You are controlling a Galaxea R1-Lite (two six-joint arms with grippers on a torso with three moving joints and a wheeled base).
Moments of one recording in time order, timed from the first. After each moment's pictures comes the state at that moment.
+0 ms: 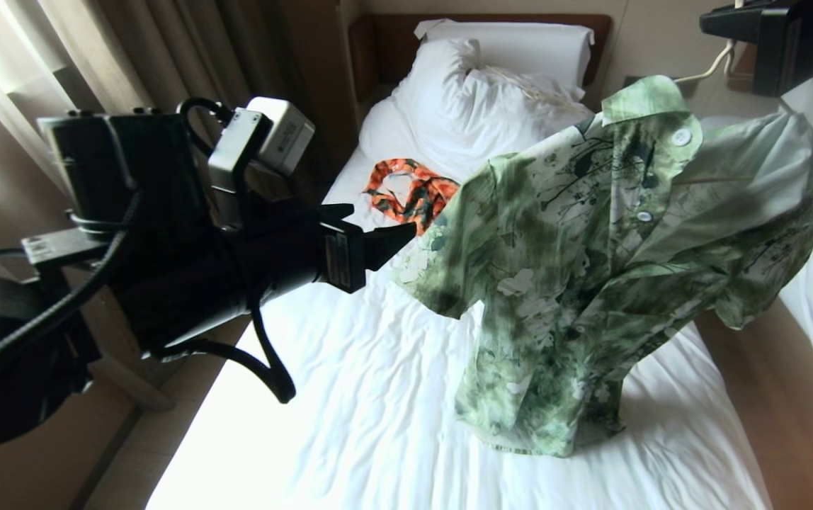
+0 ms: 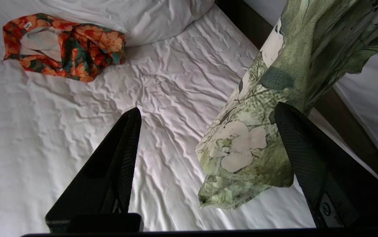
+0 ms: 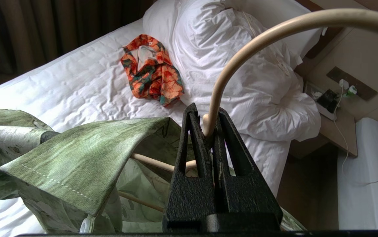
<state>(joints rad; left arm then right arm) -0.67 1.53 -0.96 -0.50 0.04 0.08 0.42 1.47 -1.60 0.02 -0.10 -0.42</state>
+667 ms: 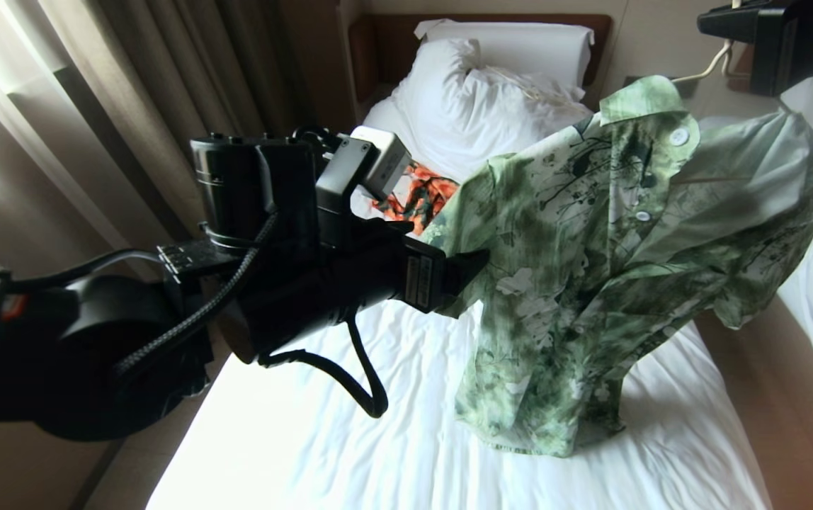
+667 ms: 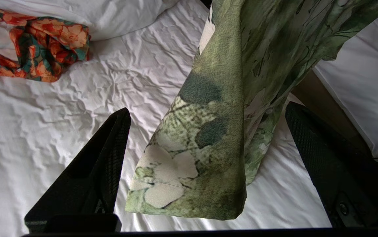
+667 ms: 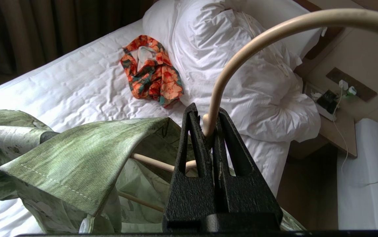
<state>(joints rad) -0.80 1.67 -1.05 -0.50 0.09 0.07 0.42 1.47 -1.61 0.01 -0.10 -0.42</state>
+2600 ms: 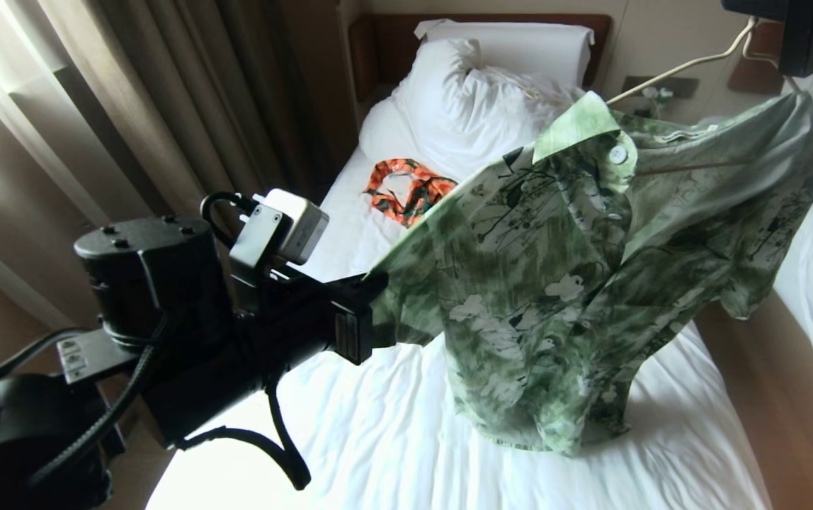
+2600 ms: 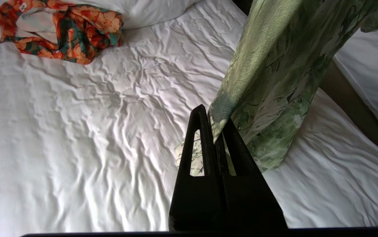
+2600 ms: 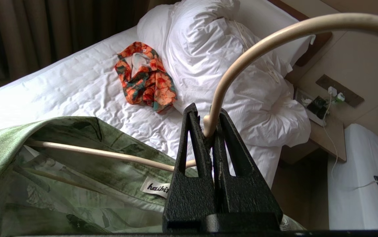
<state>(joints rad) -0.72 1.53 -0.67 -0.77 0.12 0.08 0.42 1.45 -1.63 0.03 -0.11 -0.44</state>
